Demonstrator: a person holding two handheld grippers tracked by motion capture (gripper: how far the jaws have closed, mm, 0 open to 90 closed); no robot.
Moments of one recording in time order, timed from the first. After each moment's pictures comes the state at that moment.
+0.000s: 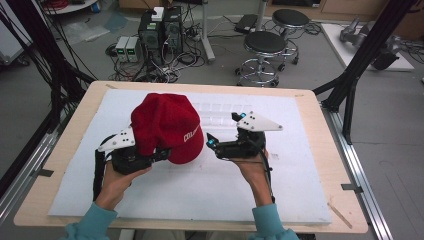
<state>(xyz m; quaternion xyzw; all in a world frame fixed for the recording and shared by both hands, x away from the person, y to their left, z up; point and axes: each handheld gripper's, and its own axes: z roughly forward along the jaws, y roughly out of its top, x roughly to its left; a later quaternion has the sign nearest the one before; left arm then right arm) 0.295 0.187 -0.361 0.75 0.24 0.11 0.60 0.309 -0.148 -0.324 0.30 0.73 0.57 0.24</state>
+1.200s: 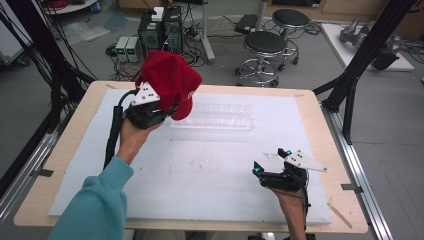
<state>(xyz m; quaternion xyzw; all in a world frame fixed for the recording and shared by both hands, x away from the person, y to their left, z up) 0.383 0.148 -0.311 0.79 0.27 0.26 0.49 0.263 -0.261 -0.410 0.43 0.70 0.52 0.26</state>
